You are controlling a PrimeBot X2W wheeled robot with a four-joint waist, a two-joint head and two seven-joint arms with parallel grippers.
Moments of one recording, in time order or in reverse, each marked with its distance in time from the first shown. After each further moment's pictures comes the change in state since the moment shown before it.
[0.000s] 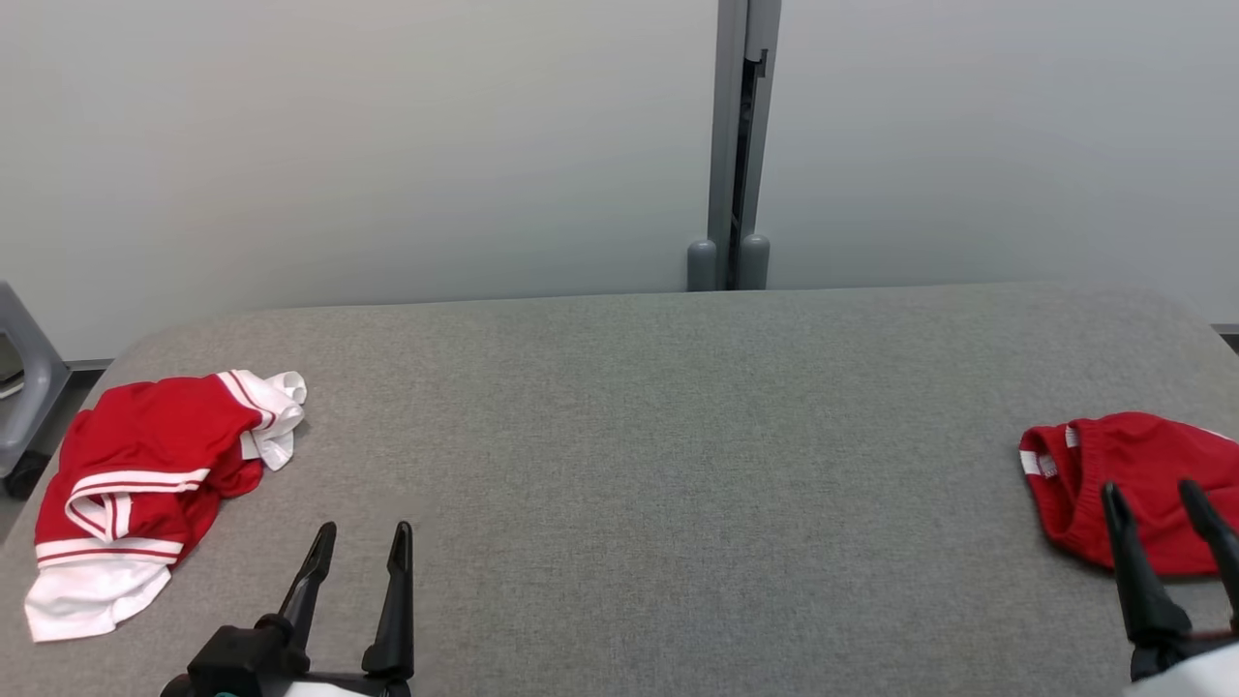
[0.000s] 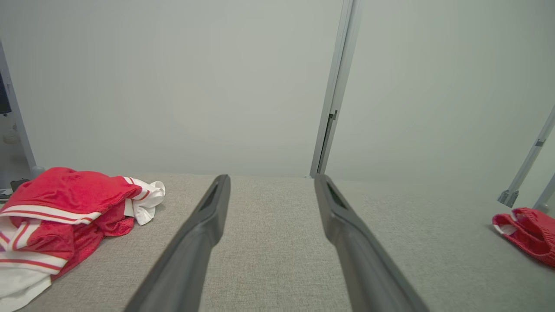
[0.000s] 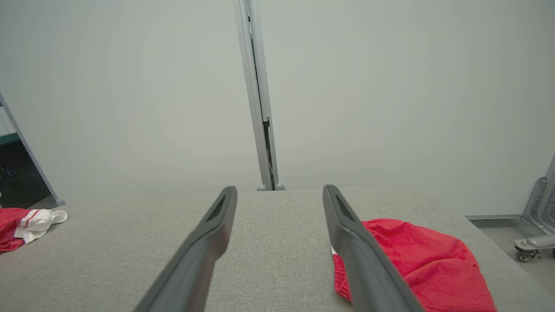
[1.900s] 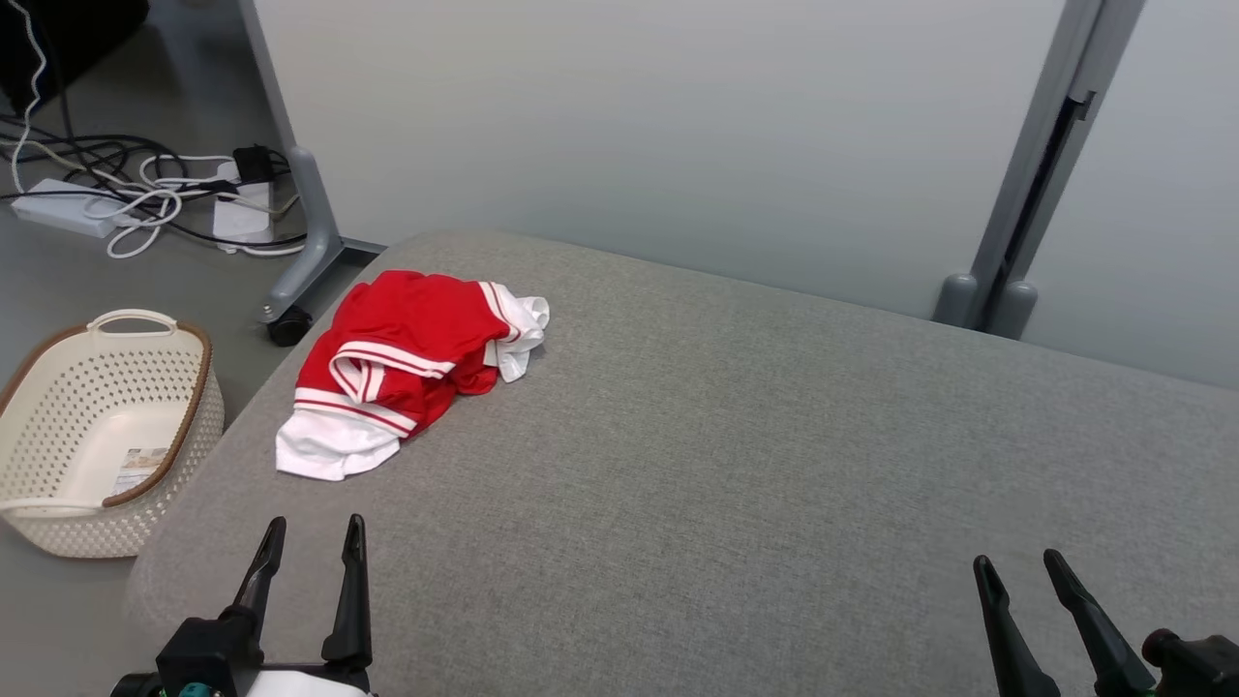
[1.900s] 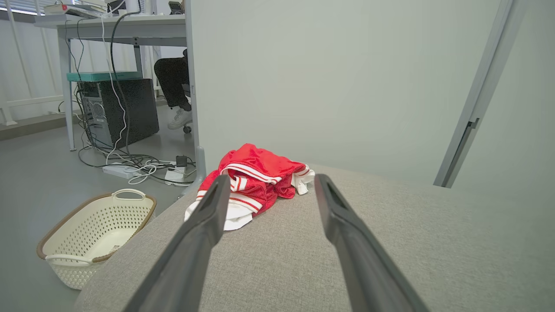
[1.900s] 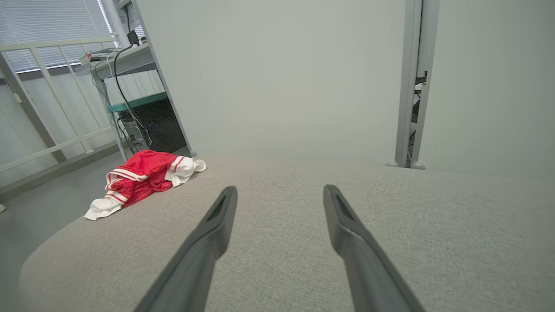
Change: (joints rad) left arm -0.014 -0.037 0.132 0.052 0.128 -0.040 0.006; right arm 0.062 0.142 0.128 0.046 -0.056 0.000 -0.092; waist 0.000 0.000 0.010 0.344
